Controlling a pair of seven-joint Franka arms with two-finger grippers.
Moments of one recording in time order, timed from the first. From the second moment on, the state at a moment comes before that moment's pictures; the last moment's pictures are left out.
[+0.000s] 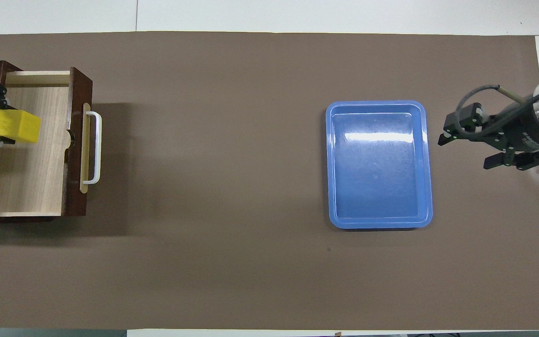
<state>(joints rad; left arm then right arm) 0.07 0.13 -0.07 -1.68 0.06 1.82 -1.42 -0.08 -0.03 0.09 -1.61 -0.02 1.45 0.02</state>
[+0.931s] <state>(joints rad) 0.09 0.14 -0.07 -1.84 0.06 1.94 -1.41 -0.11 -0.05 0.09 -1.65 -0.02 1.49 -0.03</state>
